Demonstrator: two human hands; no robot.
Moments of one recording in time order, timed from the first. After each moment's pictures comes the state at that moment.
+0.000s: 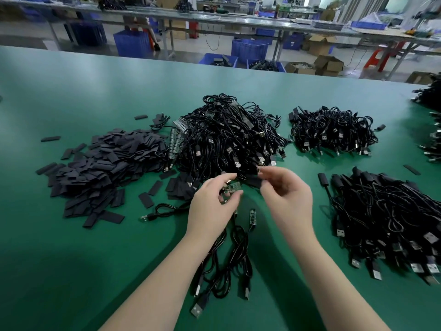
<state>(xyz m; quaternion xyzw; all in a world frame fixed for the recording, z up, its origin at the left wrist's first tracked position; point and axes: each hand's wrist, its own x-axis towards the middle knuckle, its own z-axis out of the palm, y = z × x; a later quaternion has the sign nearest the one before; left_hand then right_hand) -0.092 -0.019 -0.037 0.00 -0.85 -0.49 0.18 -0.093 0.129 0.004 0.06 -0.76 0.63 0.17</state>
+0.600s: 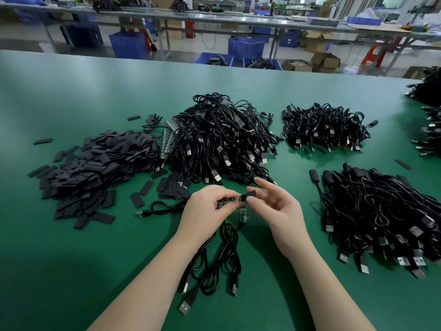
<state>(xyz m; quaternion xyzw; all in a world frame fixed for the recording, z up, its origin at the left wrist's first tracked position) -0.087 -0.017 -0.039 -0.09 -0.87 -0.47 0.15 -0.086 0.158 -0.030 0.04 -0.66 0.75 0.00</state>
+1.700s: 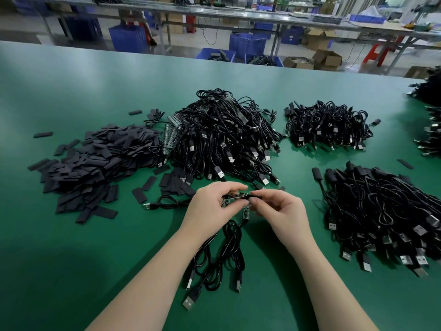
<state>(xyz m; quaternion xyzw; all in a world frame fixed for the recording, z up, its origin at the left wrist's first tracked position) -0.083 -0.017 -0.037 -0.12 -0.85 -0.50 0.14 -0.085 0.160 -0.029 0.08 -0.78 0.62 0.04</state>
